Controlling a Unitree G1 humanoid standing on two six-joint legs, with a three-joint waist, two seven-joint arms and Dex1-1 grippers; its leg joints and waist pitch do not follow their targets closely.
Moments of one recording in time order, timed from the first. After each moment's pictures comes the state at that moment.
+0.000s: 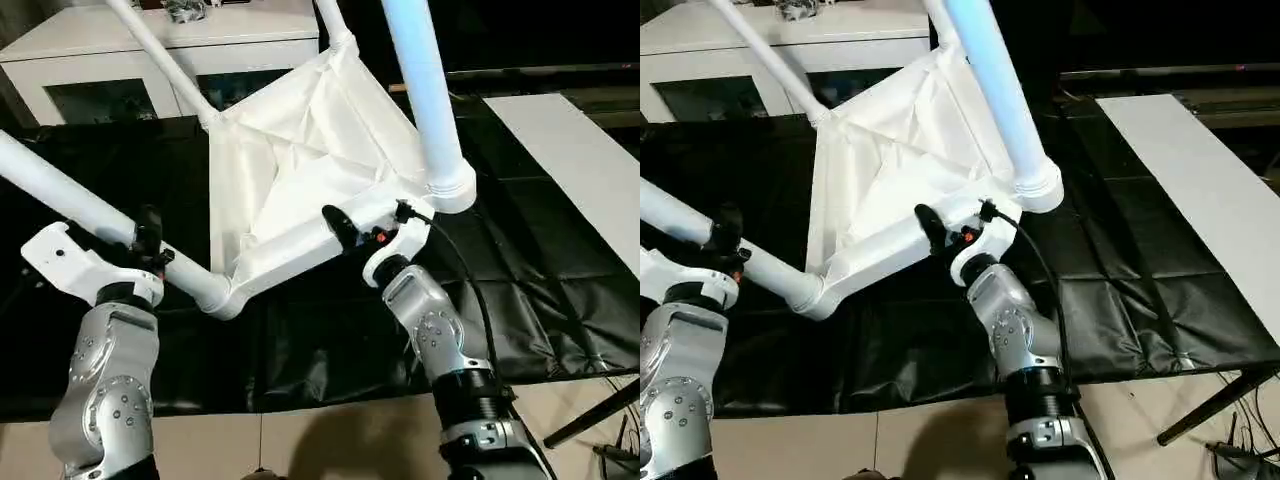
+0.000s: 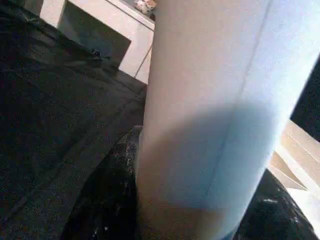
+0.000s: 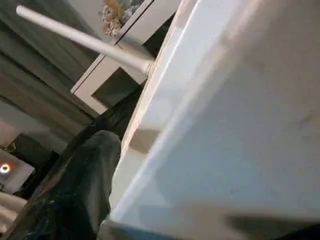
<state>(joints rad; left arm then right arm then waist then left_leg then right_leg) -0.14 -0.06 0.40 -0.35 -0.53 0.44 0.13 -0.51 0.14 -0.13 0.41 0.52 0.34 0.22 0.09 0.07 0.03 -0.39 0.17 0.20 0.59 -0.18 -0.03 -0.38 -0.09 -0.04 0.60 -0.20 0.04</state>
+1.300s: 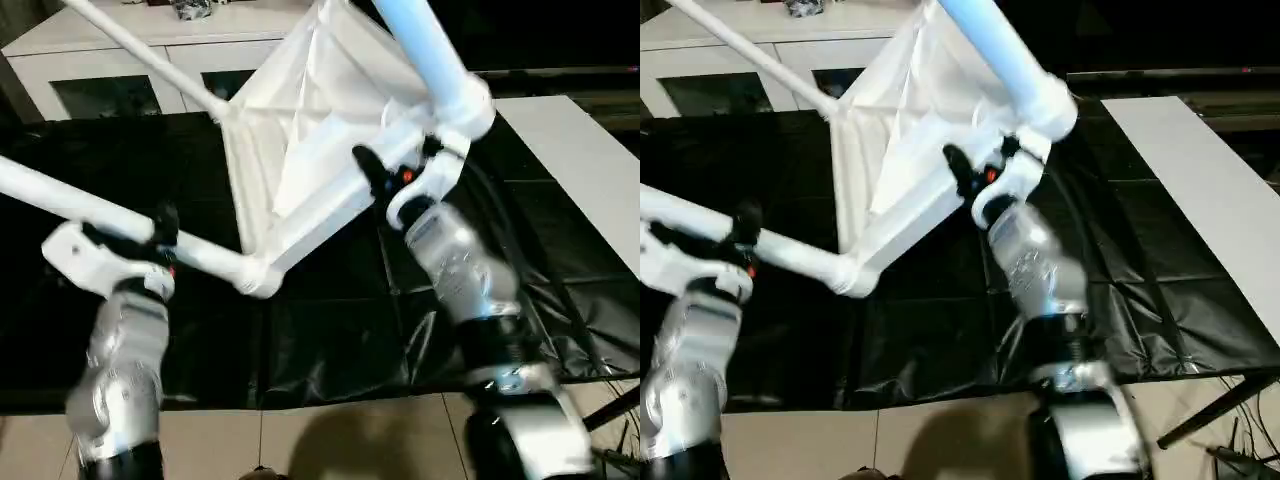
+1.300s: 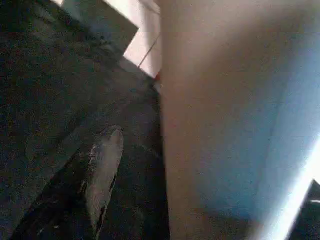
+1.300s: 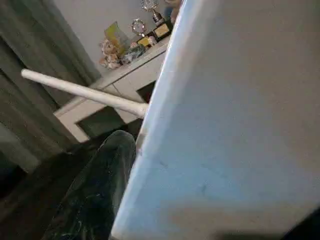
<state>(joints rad) -0.21 0.03 0.39 -0.16 -0.62 0.35 0.16 -0.73 -0.04 -0.10 0.39 0.52 0.36 0.09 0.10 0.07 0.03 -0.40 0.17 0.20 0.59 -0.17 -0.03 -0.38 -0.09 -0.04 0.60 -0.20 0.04</state>
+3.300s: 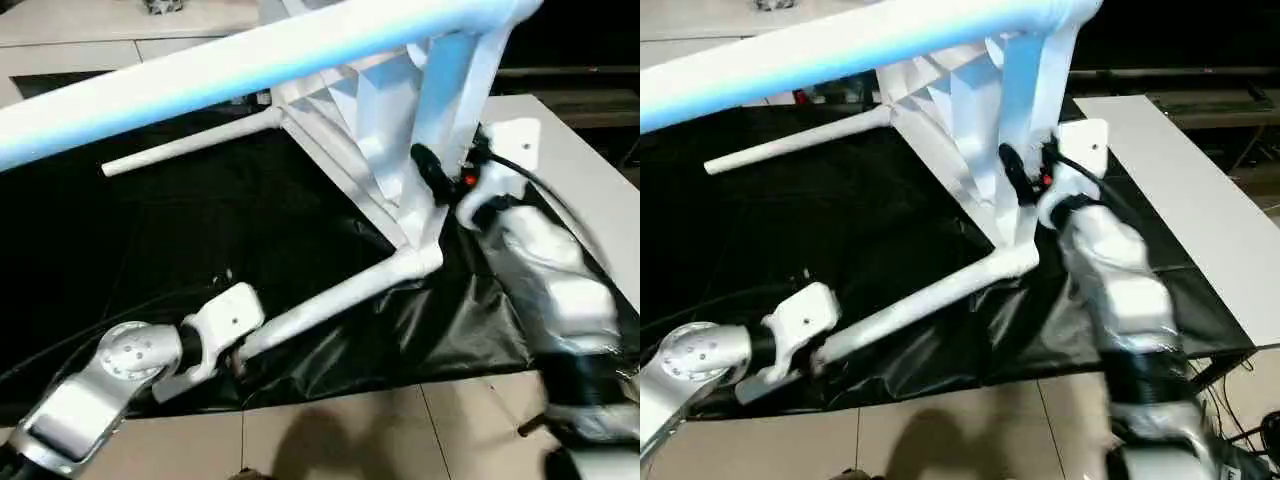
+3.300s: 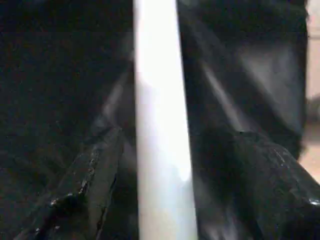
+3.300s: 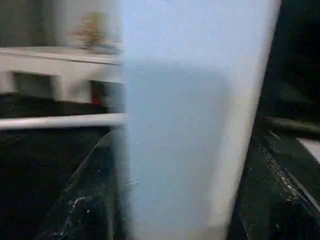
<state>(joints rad) -0.12 0.77 -0.35 -0.24 -0.16 0.41 -0.75 -0.49 -0.33 -0.03 -0.01 0.29 0.36 0.32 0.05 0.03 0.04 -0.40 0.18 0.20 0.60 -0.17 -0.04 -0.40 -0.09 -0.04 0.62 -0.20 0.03</state>
